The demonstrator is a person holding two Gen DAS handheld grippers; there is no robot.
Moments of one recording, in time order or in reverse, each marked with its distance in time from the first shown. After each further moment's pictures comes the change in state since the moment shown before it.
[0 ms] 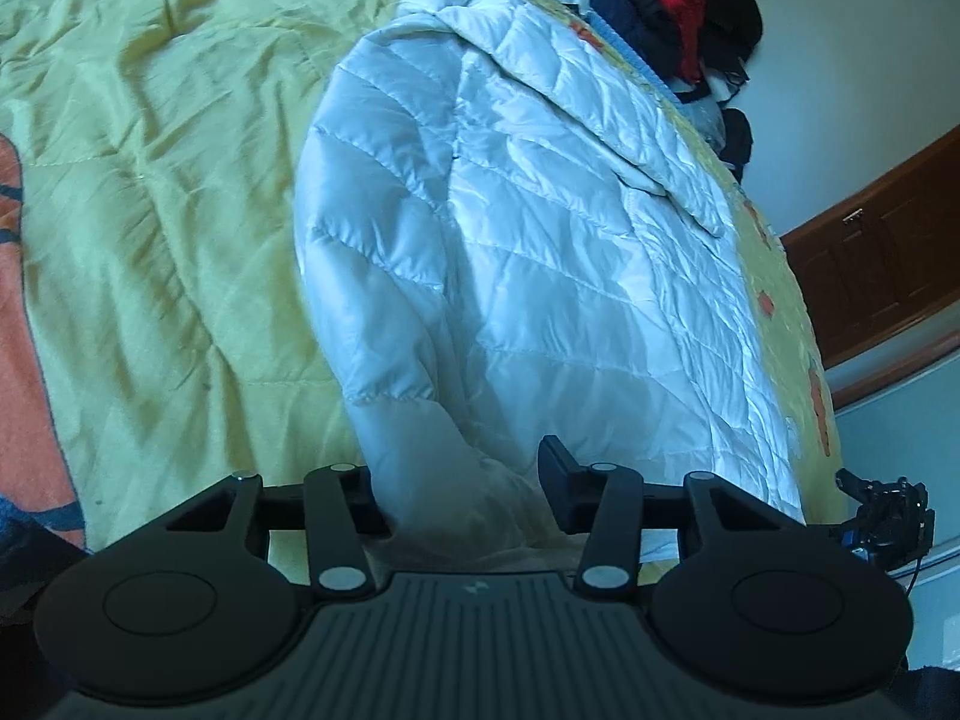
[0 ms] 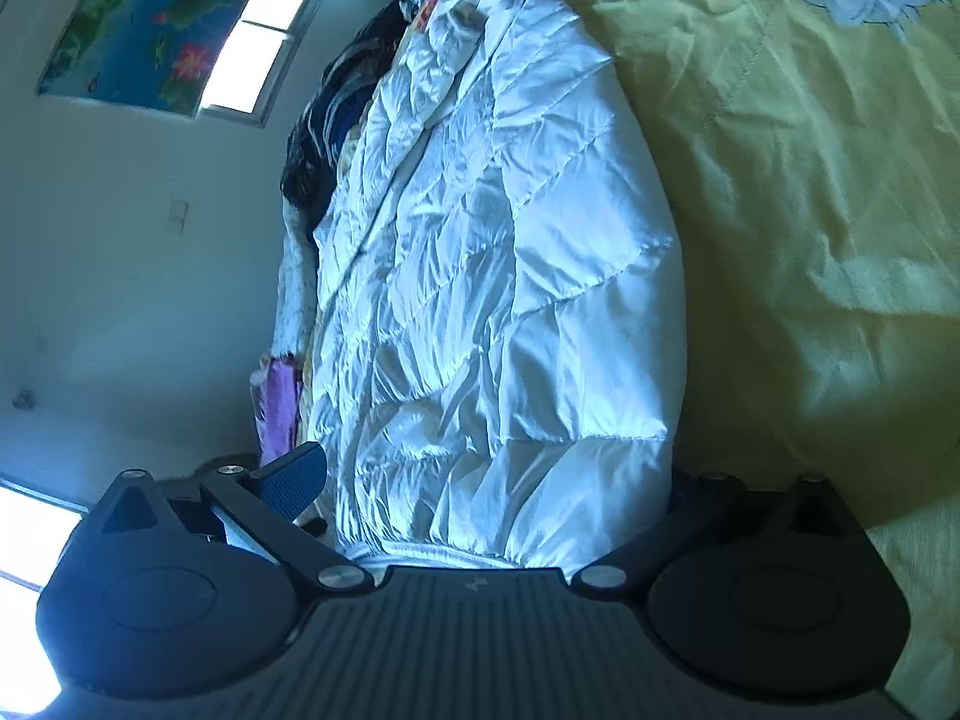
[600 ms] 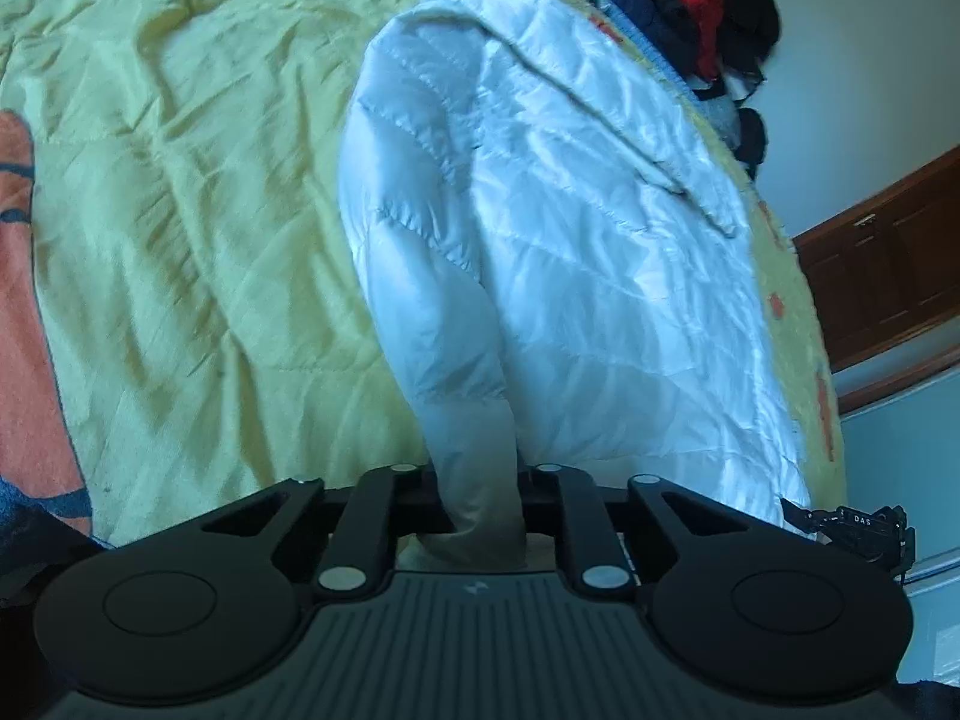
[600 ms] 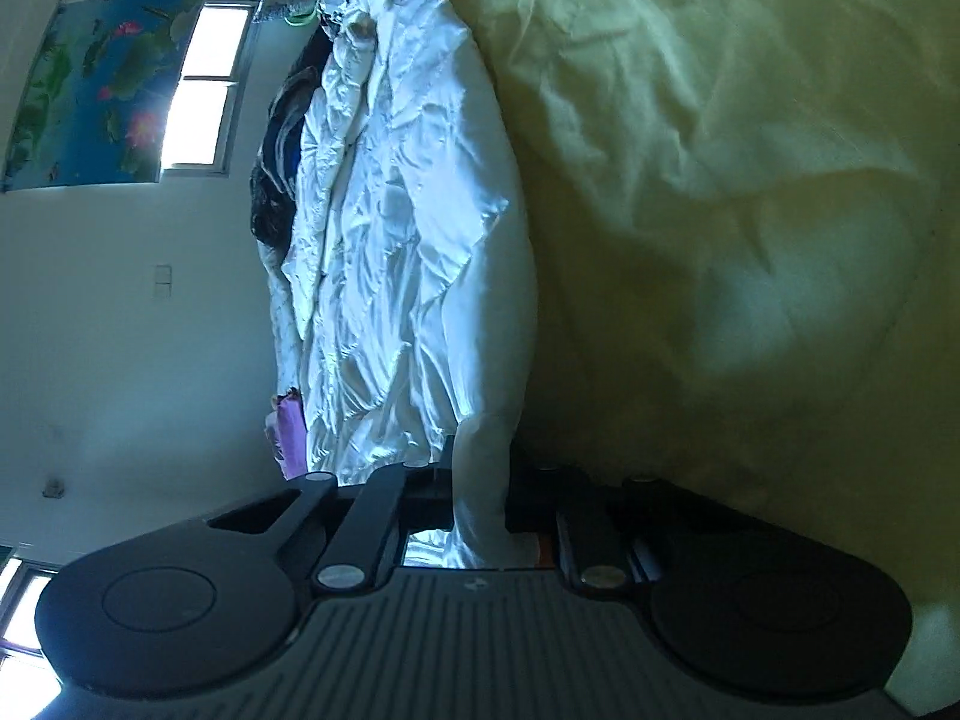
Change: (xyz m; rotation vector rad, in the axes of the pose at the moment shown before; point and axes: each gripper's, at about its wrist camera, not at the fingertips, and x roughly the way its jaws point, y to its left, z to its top) left arm -0.001 0.003 0.000 -0.024 0.017 0.006; right arm -0.005 -0.040 -0.013 0.181 -0.007 0.029
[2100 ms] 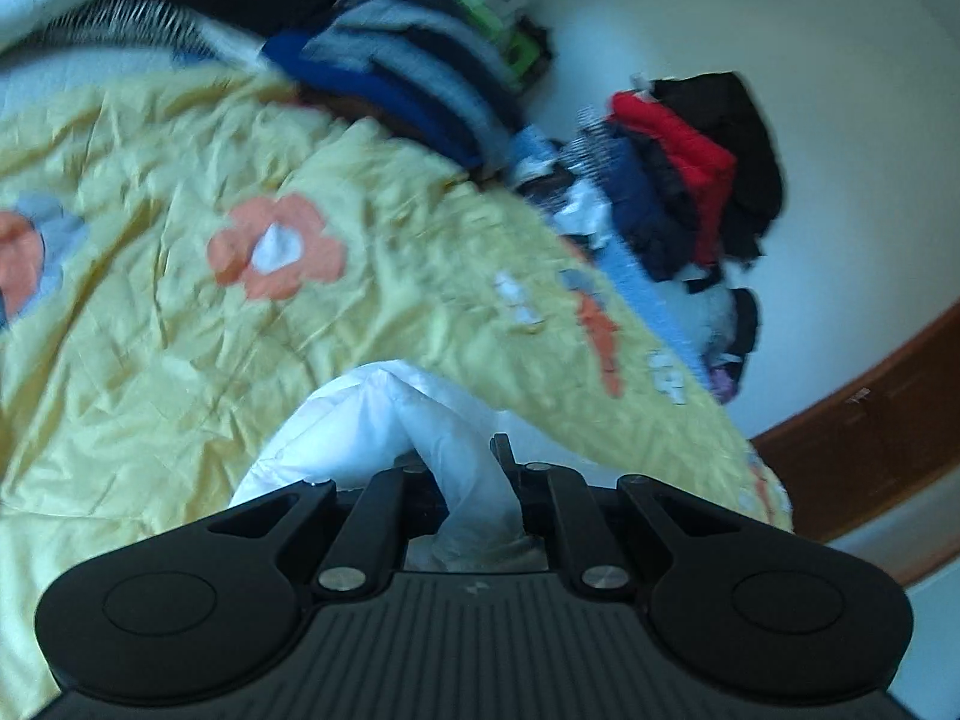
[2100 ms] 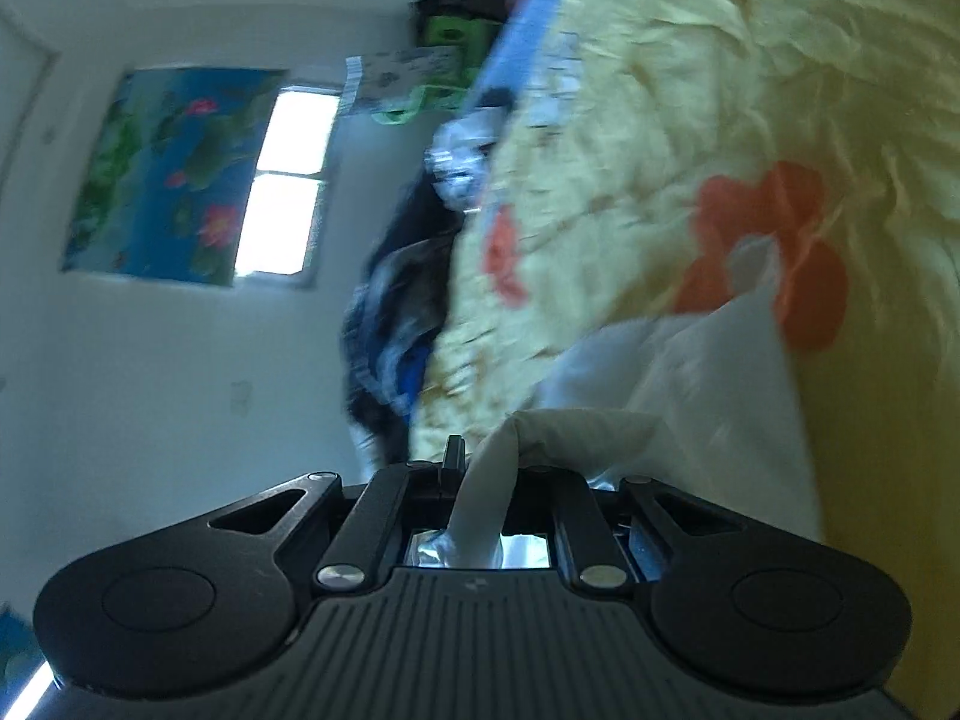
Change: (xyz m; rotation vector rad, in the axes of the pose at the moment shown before) left arm 0.131 -0.034 0.361 -0.092 -0.257 -0.034; right arm 0.172 0.114 0.367 0.000 -0.150 0.135
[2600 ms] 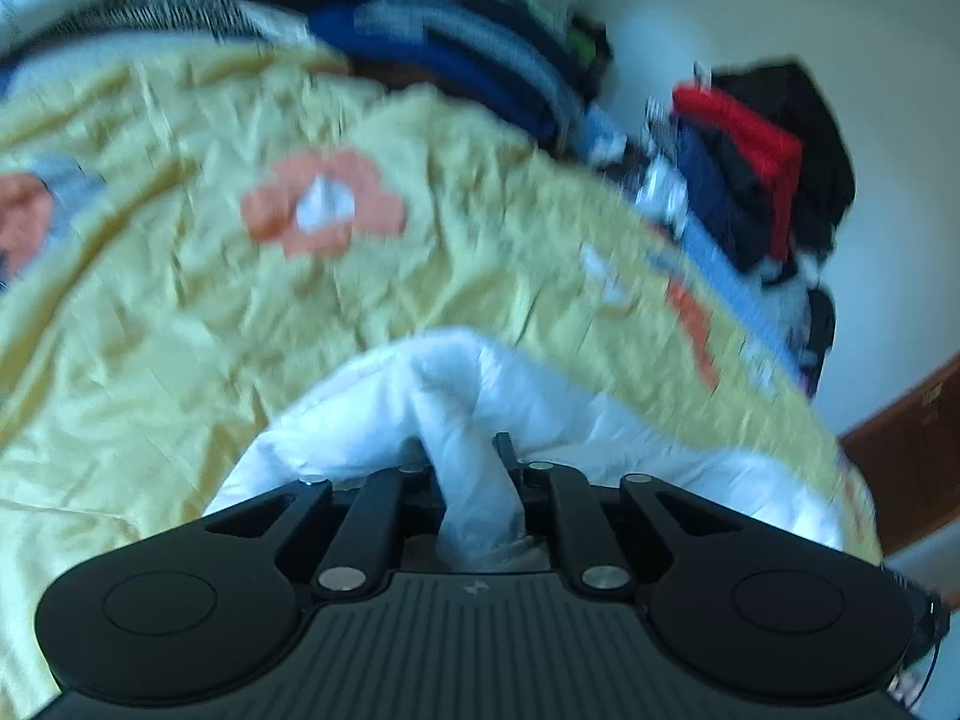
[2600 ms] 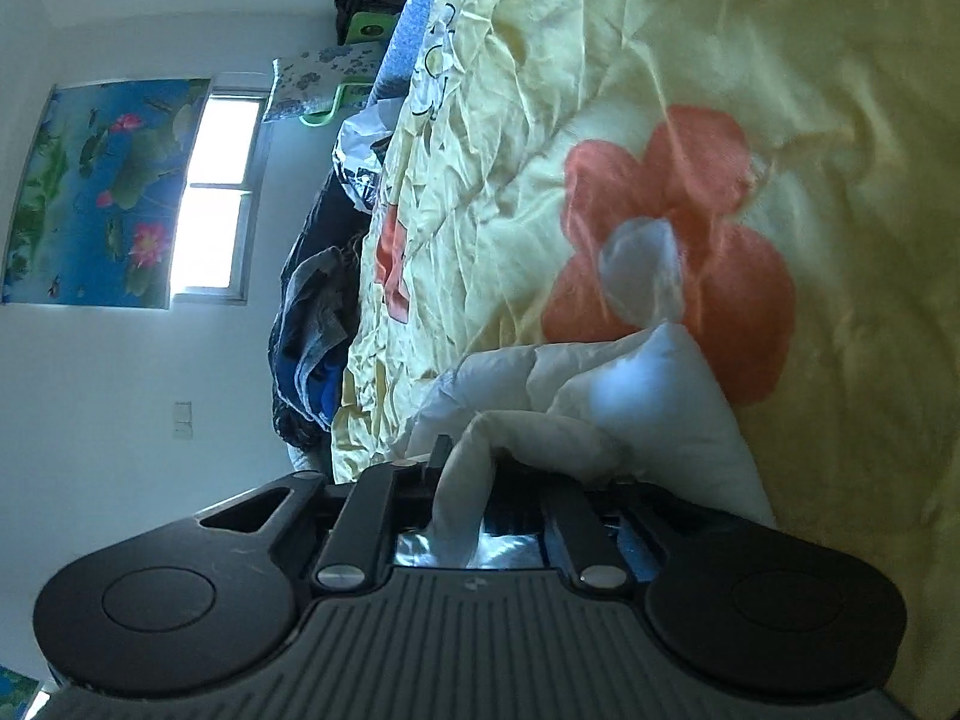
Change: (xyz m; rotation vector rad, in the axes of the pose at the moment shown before) left arm 0.027 0.005 -0.024 0.024 -0.082 0.137; right arm 0.025 -0.025 0.001 0.042 -0.018 -0.079
